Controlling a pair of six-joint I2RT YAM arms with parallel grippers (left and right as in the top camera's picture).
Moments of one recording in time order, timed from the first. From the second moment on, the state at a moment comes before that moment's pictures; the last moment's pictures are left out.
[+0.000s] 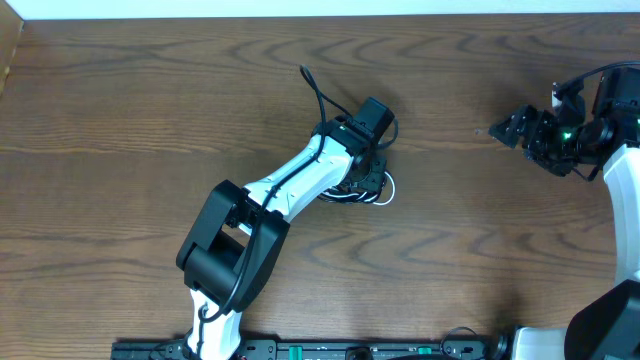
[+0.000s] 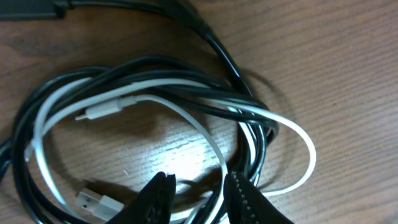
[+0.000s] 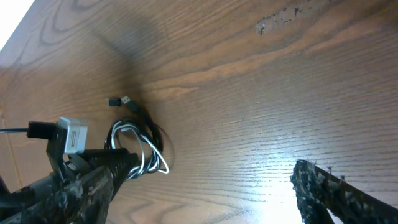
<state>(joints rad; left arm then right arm) -0.65 2.02 1.43 -0.72 0.10 -0.36 -0.27 1.56 1.30 -0.93 -0.53 0.22</state>
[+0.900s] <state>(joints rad) -0.68 2.09 1.43 -0.68 0.04 -0.38 -0.19 1.56 1.30 -0.95 -0.53 0.22</state>
